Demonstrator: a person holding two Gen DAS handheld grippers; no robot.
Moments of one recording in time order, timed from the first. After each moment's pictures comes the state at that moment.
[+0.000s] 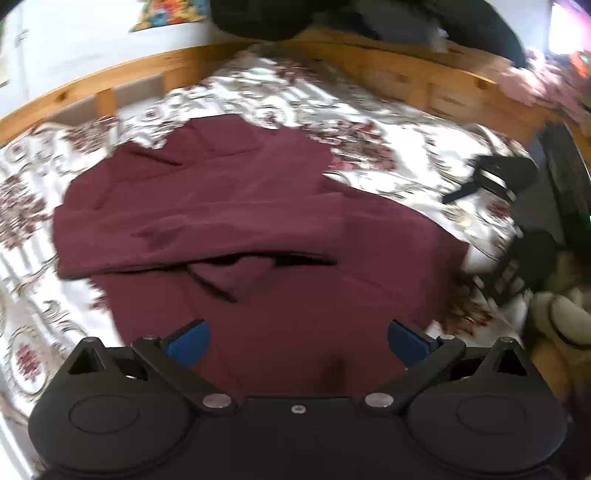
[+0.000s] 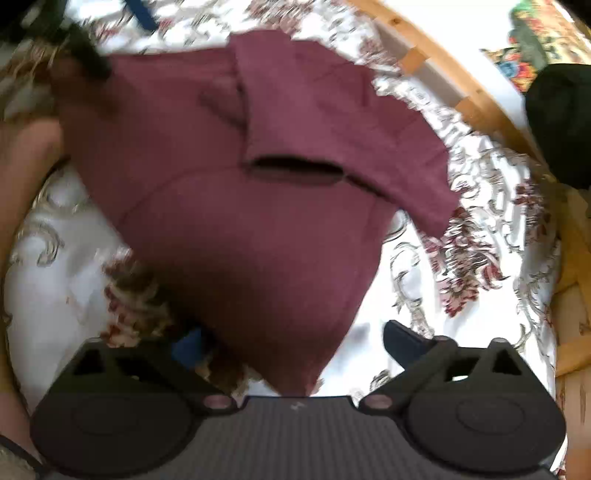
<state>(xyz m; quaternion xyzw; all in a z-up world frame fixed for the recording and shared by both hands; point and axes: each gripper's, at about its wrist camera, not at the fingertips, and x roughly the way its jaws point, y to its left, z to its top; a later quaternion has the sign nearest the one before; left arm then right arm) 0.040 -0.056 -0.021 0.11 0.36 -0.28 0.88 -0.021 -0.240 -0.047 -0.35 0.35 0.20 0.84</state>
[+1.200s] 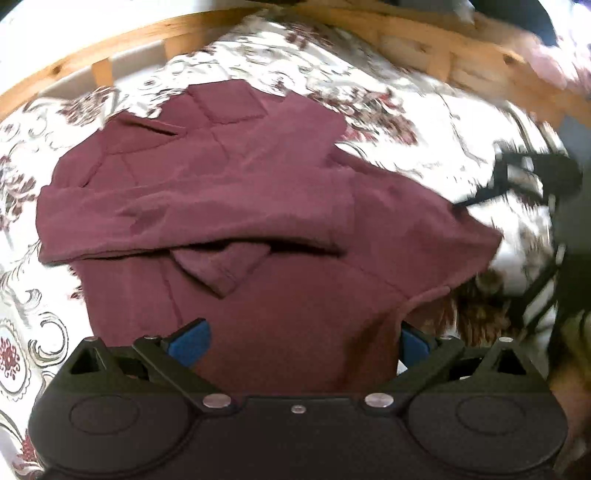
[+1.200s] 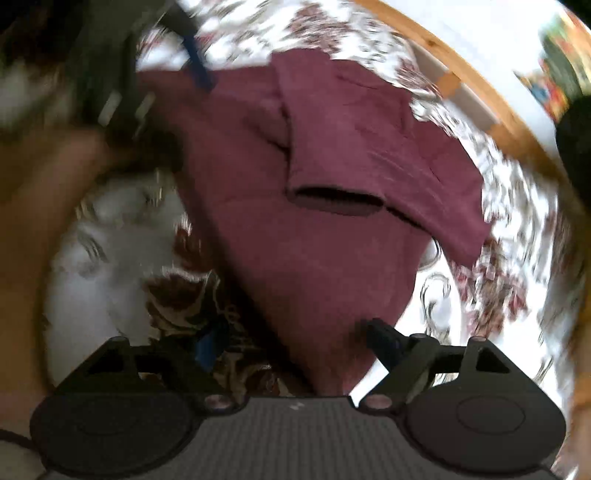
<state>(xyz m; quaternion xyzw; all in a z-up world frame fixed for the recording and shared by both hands) 0.075 -0.080 -0.039 0.10 0.41 -0.24 0.87 -0.032 -0.210 -0.057 -0.43 0.34 0.25 0.80</state>
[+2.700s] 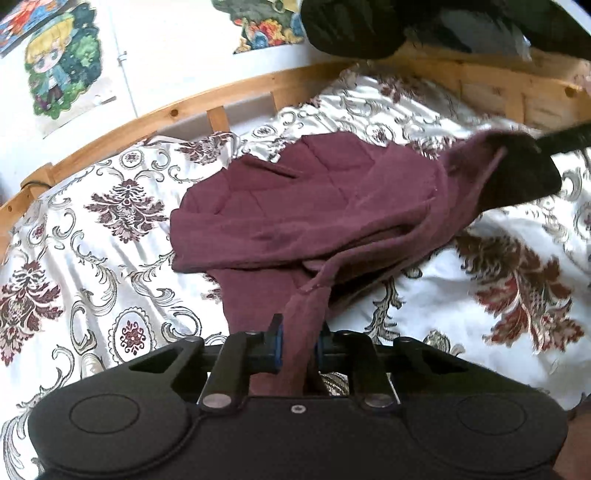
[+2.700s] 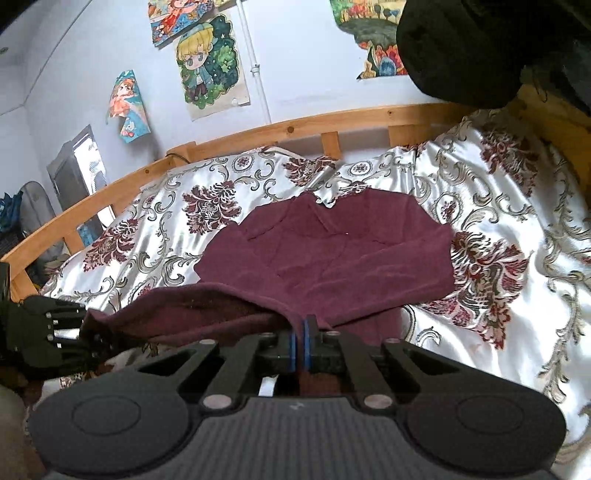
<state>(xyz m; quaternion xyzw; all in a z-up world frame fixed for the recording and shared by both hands) 0.018 -0.044 -0.010 0.13 0.31 -0.08 0.94 0.018 -0.298 0.041 0.04 0.28 0.25 0.93</state>
